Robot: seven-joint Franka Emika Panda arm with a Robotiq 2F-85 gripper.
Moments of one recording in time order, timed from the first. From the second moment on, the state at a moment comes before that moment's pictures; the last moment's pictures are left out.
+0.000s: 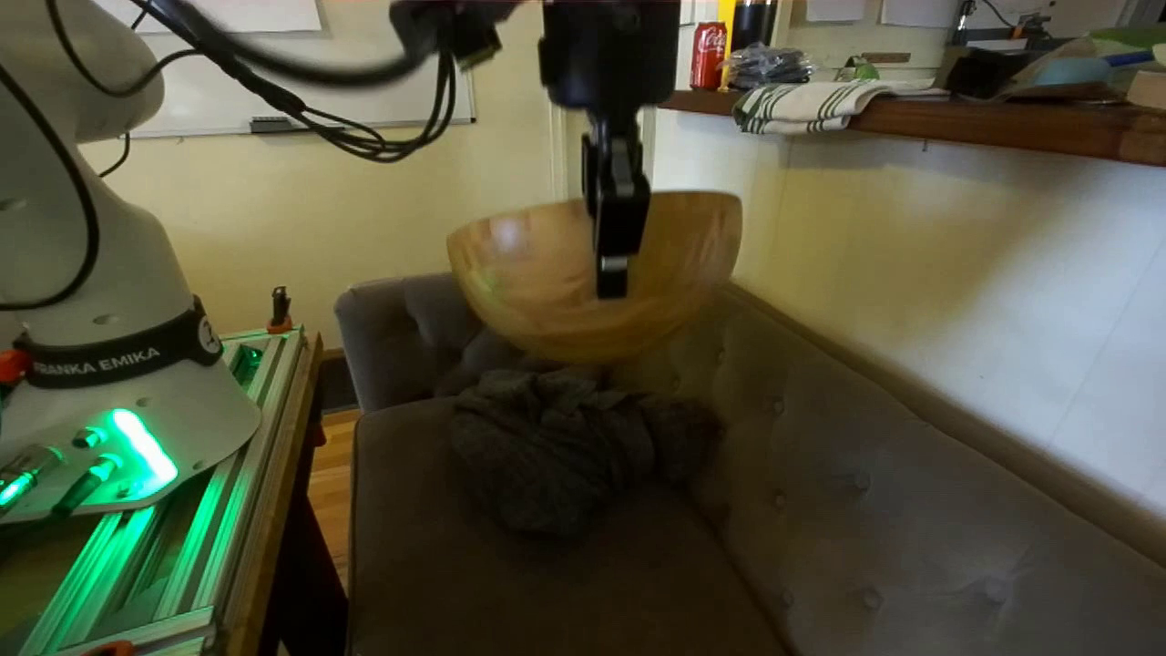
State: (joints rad) arm -0.22 -0.26 -0.30 -2.55 0.01 2.33 -0.23
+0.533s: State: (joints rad) arm -0.27 0.03 -0.42 -2.57 0.43 2.52 -0.49
